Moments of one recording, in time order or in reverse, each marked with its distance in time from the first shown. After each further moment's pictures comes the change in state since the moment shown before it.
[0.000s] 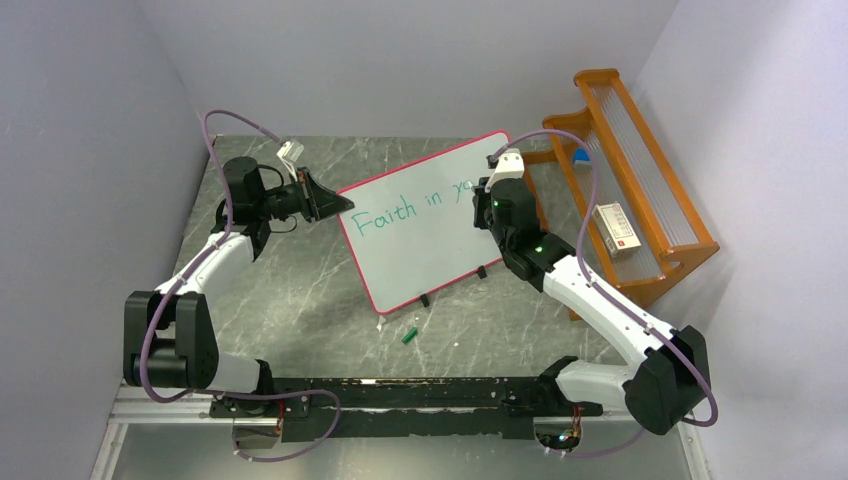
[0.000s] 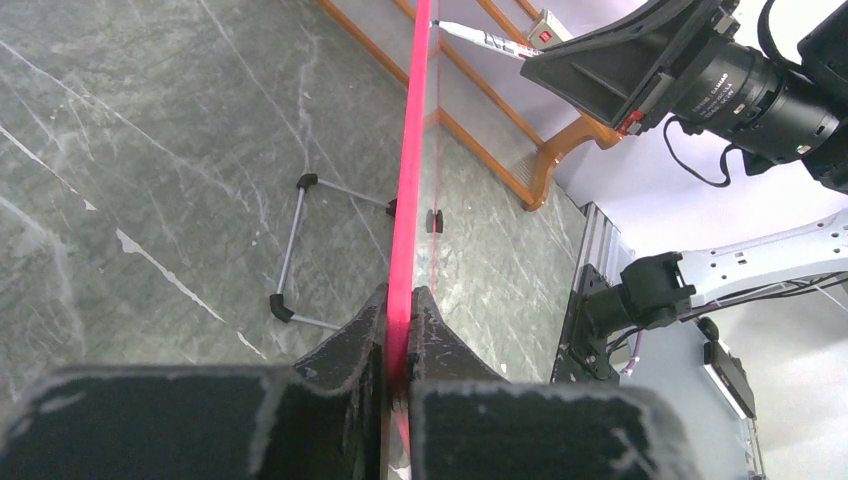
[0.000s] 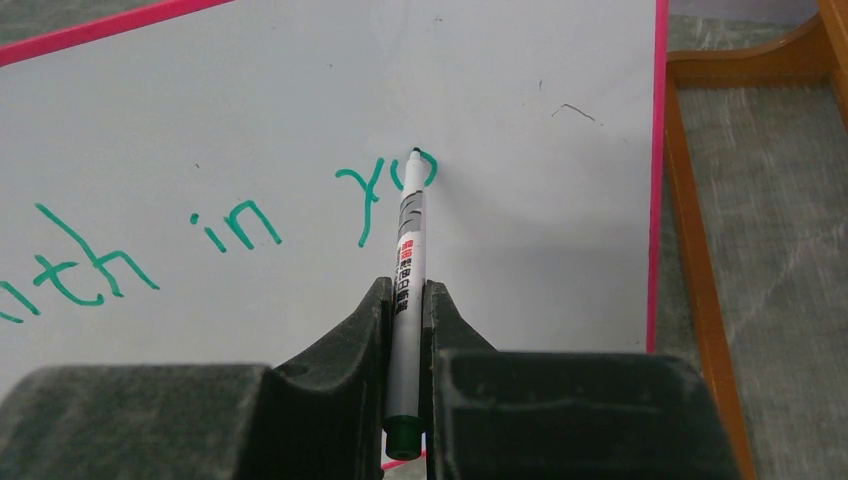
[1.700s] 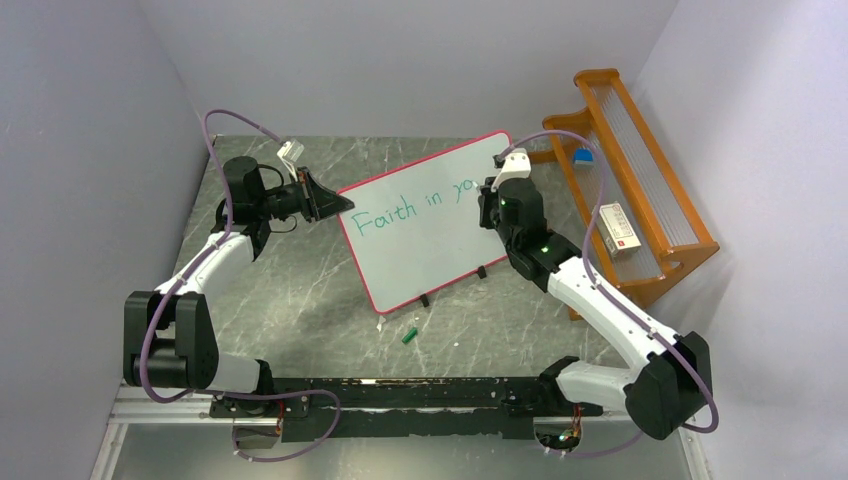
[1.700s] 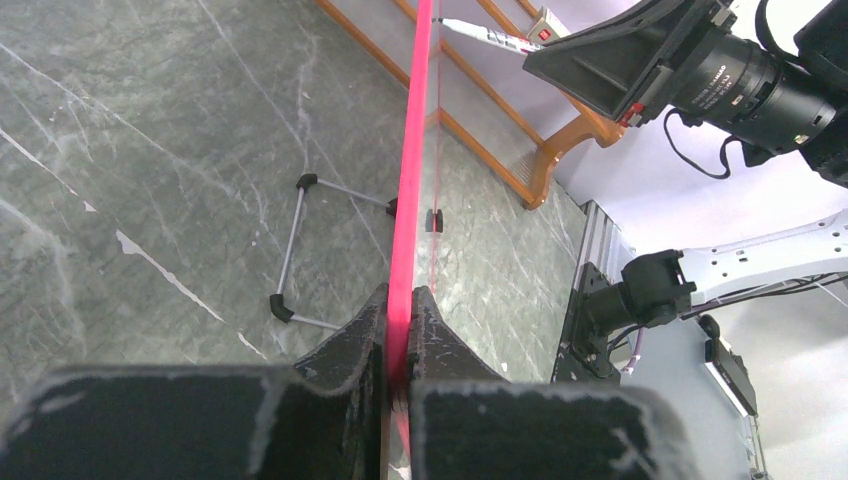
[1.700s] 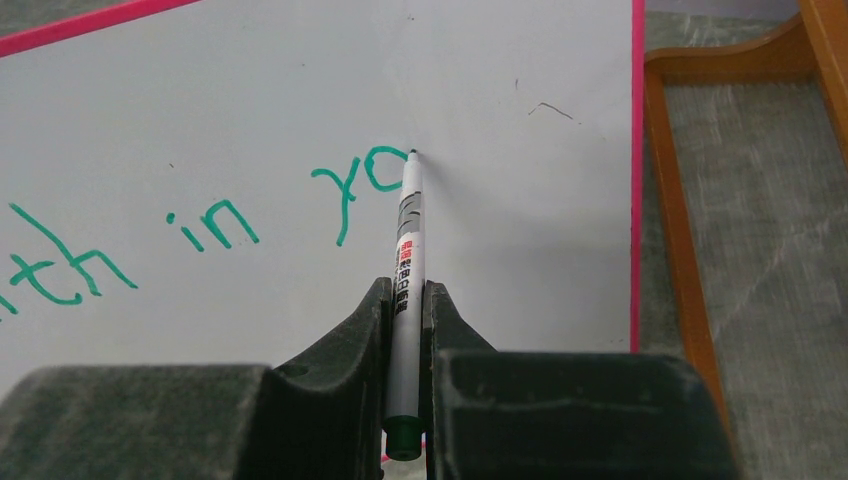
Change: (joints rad) left arm 0.000 0.000 0.003 -0.004 0.002 0.006; right arm -0.038 -0.029 -0.010 -0.016 -0.026 -0.012
